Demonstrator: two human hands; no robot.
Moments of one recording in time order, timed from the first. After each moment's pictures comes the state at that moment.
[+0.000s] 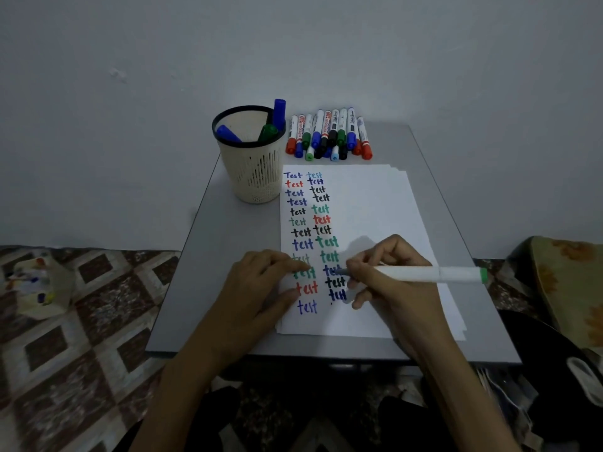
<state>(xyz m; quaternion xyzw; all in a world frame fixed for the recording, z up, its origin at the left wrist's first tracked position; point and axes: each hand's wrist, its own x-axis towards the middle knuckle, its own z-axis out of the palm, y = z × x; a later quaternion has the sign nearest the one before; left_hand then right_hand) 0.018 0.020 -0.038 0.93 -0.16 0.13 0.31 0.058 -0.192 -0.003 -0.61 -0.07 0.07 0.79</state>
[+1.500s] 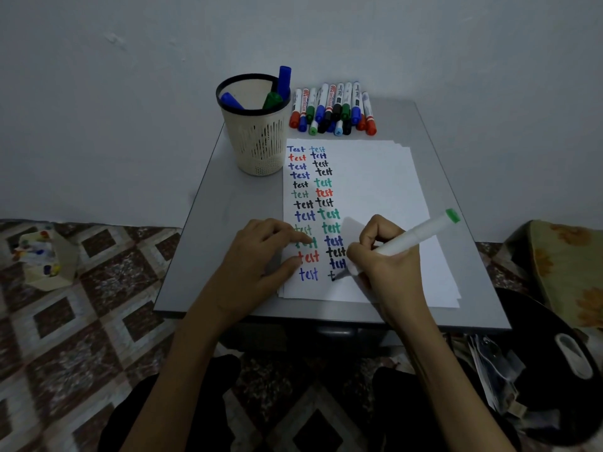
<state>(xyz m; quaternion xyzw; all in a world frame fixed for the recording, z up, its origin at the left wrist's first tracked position) 0.019 0.021 -0.040 0.93 -0.16 0.13 0.31 0.050 -0.176 -0.017 -0.71 -0.06 0.00 0.70</state>
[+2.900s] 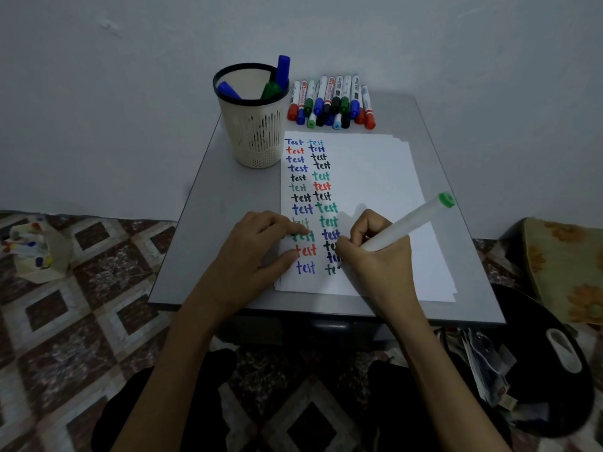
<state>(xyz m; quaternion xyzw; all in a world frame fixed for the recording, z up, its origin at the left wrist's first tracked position) 0.019 0.019 -0.038 0.92 -0.15 0.13 0.33 0.052 -0.173 -0.021 -0.76 -0.09 -0.04 0.64</state>
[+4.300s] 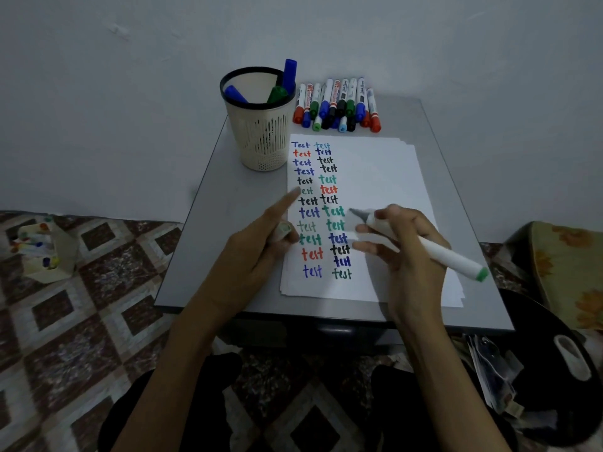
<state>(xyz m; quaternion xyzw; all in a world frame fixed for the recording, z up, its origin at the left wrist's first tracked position) 0.014 0.017 -0.027 0.86 -0.15 0.15 0.46 0.046 -0.178 -0.004 -0.56 -0.01 -0.06 0.83</state>
